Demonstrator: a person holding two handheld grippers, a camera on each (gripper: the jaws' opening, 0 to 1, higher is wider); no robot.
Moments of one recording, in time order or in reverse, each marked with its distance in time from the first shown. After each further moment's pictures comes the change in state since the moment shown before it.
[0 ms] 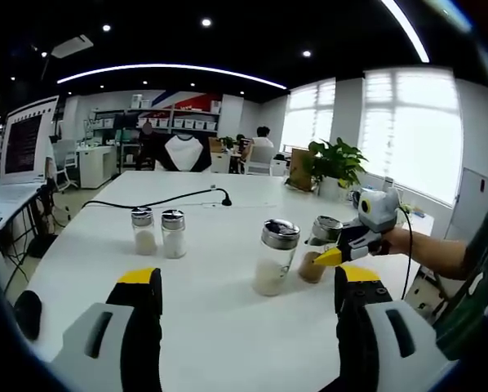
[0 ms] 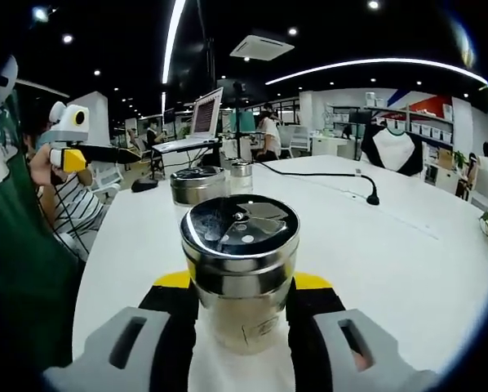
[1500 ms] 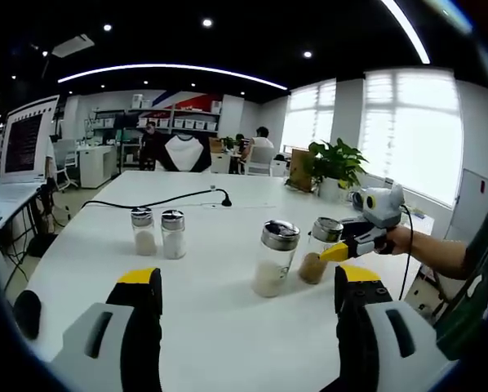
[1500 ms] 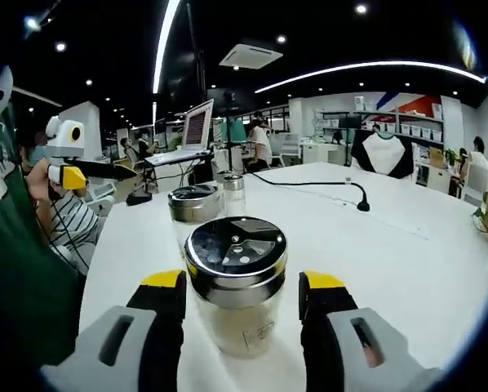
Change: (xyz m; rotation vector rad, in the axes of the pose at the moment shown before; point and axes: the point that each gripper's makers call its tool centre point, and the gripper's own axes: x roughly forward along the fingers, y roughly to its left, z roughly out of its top) left arm 0.000 -0.003 0.000 -0.002 -0.001 -0.002; right arm -0.010 -0.002 0.014 0.013 -0.050 -0.014
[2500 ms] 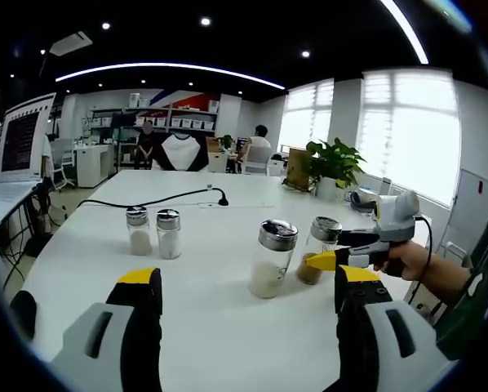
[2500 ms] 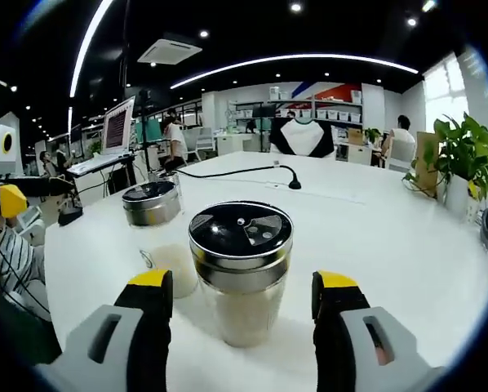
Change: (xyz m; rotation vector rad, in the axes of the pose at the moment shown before) left arm 0.007 -0.003 -0.001 -0.002 0.001 -0.018; right arm -0.006 -0.011 -0.015 0.190 0.037 -0.459
